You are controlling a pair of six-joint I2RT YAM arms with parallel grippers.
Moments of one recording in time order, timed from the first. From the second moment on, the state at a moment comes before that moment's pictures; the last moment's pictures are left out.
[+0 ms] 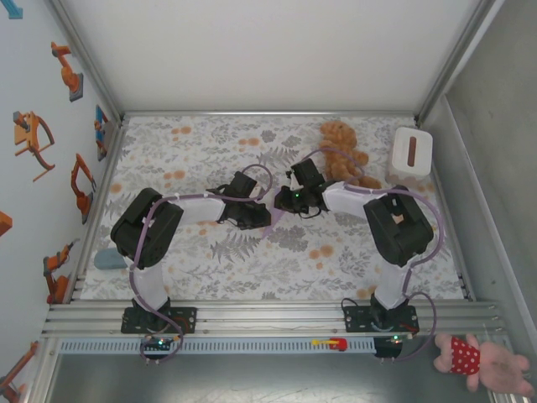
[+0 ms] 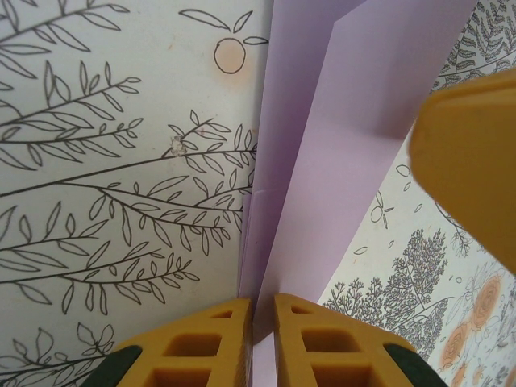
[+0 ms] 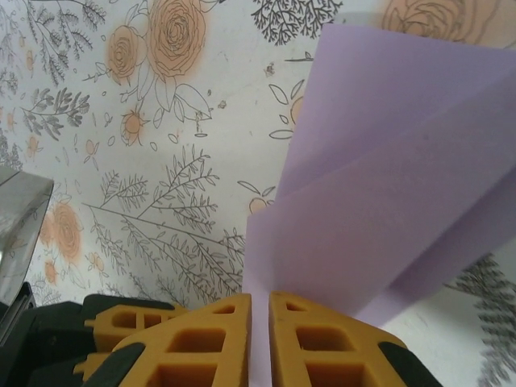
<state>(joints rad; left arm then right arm) -0.71 1.87 1.01 -0.21 0.37 -0.66 0.57 1.86 1.08 -0.18 -0.40 0.67</state>
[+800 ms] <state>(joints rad) -0.71 1.87 1.01 -0.22 0.37 -0.66 0.57 1.93 1.11 -0.18 -0.41 0.67</state>
